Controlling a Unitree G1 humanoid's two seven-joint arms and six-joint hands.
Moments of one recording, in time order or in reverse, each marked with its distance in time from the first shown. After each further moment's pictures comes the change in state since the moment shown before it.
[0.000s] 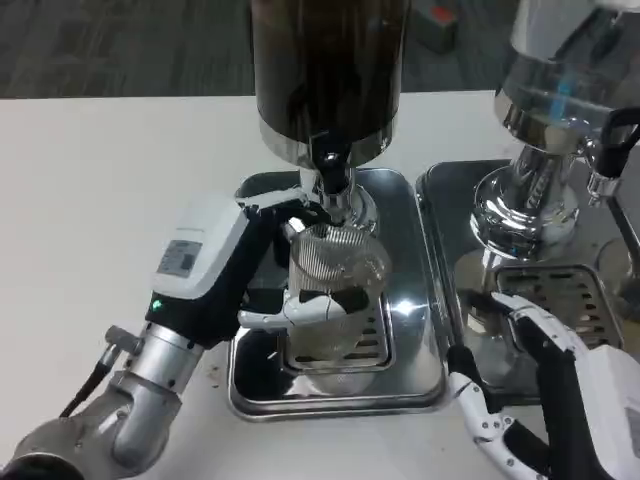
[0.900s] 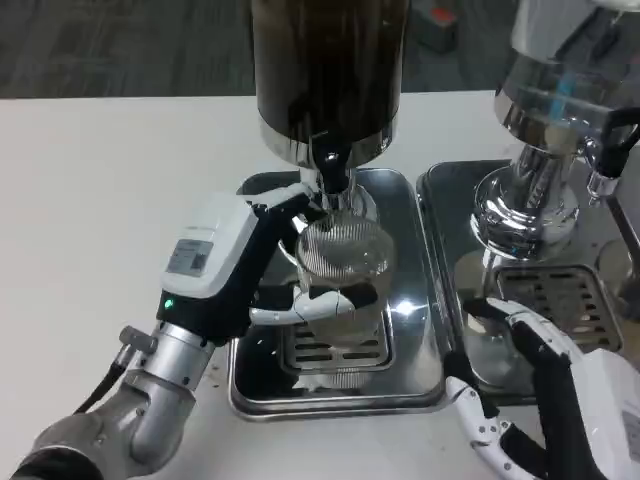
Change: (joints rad) left arm -0.033 -0.030 -0.065 0.048 0.001 0.069 0.076; right arm 0.007 0.000 0.003 -0.002 0.005 0.001 0.015
